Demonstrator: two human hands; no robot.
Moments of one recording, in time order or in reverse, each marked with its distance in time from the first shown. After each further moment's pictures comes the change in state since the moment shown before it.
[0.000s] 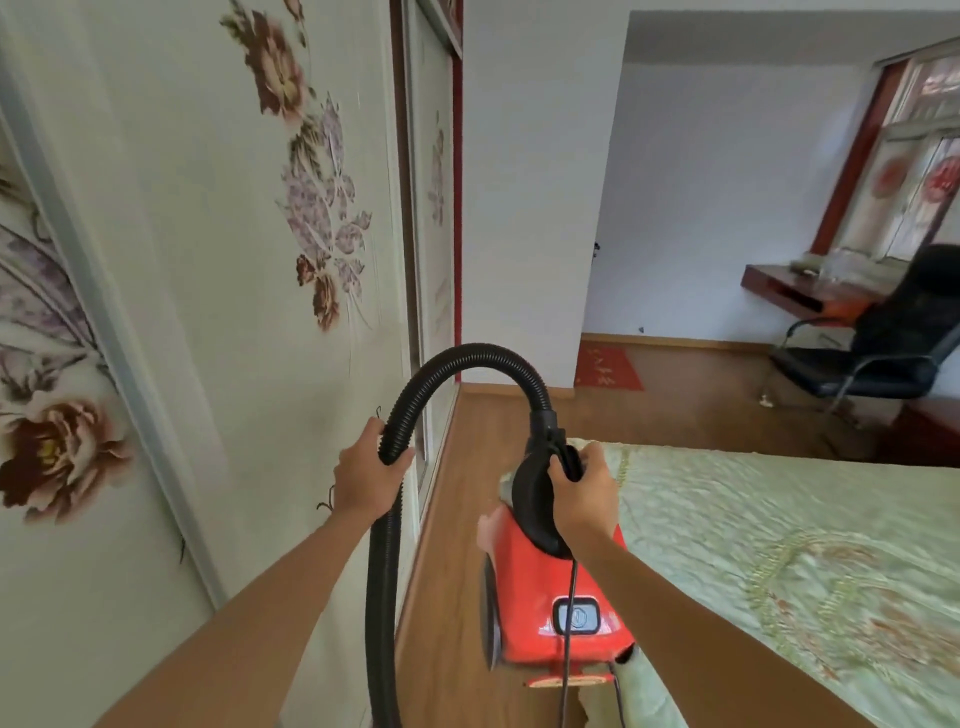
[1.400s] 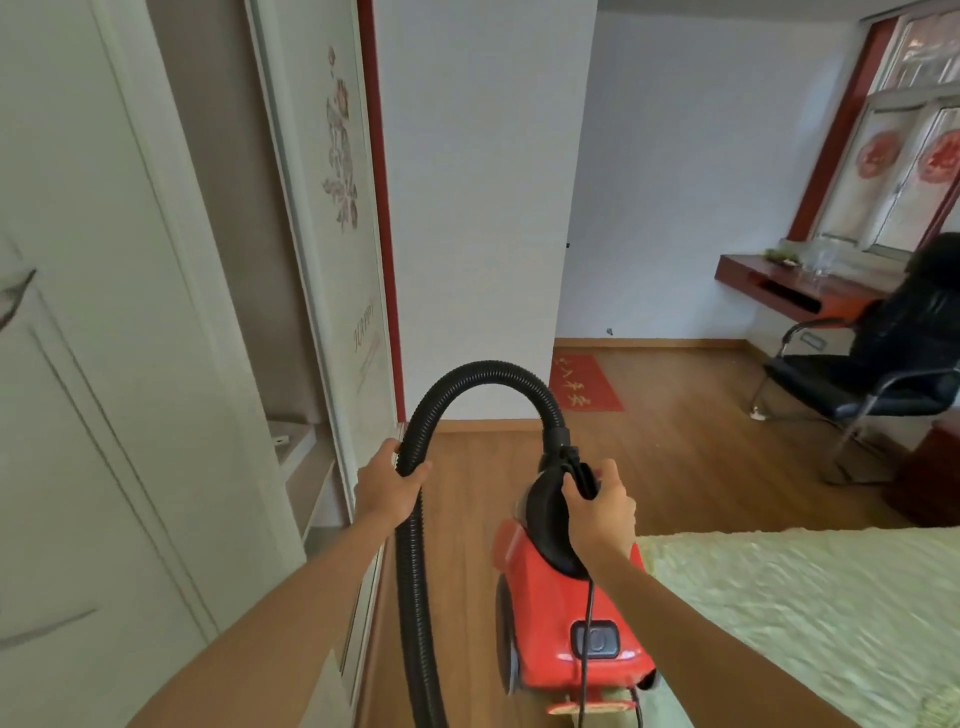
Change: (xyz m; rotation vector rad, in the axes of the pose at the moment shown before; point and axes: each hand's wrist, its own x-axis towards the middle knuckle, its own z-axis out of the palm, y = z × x) left_hand 0.550 -0.052 0.349 -0.085 -0.213 -0.117; right_hand 0.546 0.043 0.231 -0.064 0.110 0.141
